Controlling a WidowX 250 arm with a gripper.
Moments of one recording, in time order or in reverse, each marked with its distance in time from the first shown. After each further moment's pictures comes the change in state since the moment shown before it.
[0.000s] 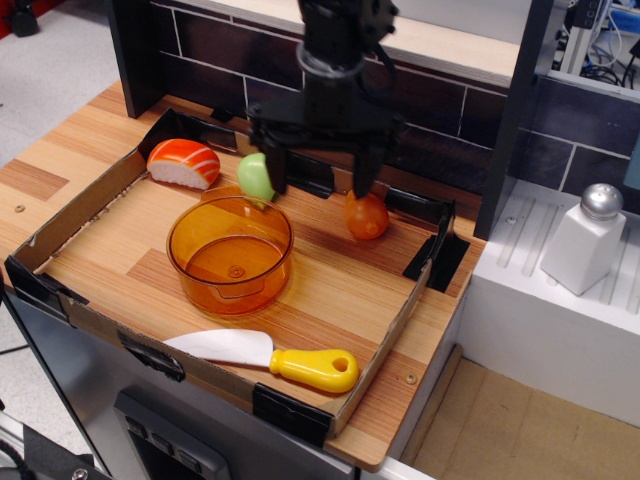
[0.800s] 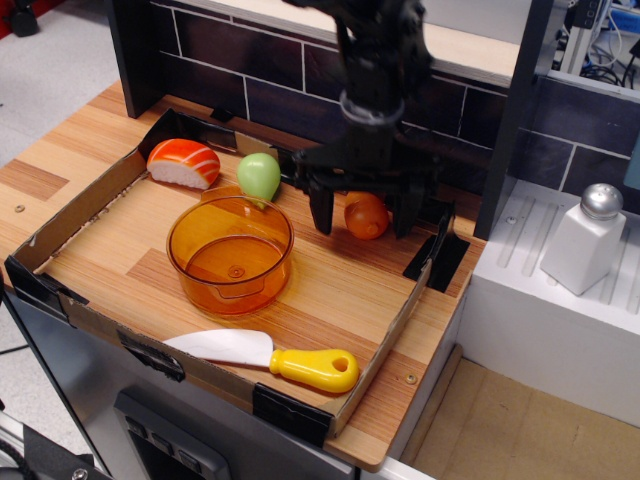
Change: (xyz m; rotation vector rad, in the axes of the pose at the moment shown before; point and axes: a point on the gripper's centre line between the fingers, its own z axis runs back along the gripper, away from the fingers) arm -0.010 -0.031 -0.035 -0.032 0.057 -0.011
